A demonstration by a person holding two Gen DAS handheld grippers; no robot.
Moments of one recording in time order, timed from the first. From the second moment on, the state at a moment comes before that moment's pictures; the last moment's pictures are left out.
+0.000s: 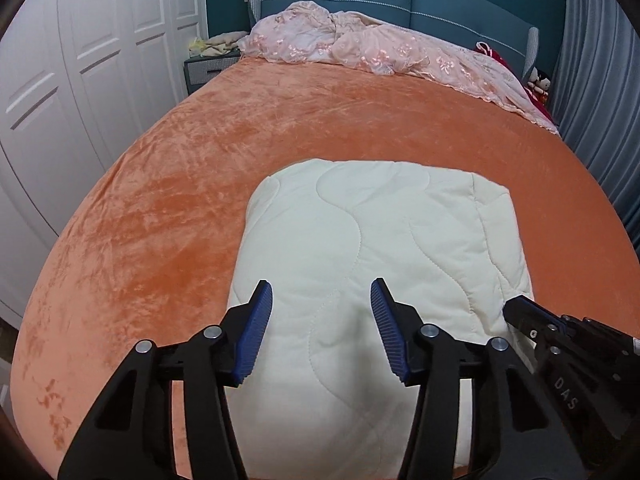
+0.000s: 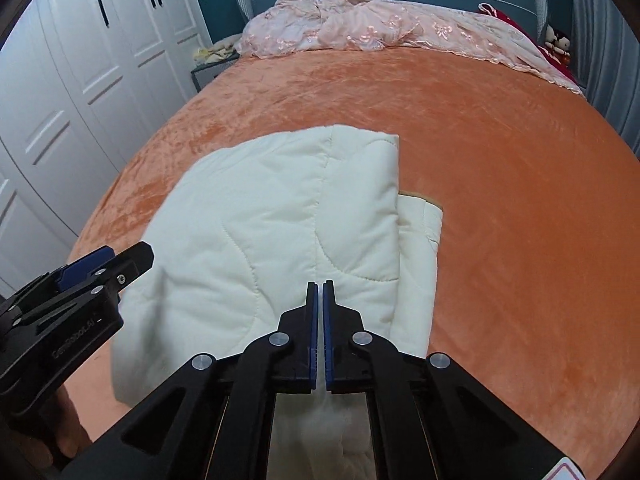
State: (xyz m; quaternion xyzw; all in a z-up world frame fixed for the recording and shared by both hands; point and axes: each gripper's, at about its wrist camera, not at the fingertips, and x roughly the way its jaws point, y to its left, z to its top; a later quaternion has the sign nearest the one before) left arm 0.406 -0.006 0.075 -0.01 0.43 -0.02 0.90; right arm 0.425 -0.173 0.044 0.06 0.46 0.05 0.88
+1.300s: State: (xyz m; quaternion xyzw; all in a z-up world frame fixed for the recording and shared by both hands) left arm 0.419 -0.020 0.003 0.04 0.38 -0.03 0.92; right arm 0.457 -0.191 -0.013 0.12 0.47 0.06 0.87
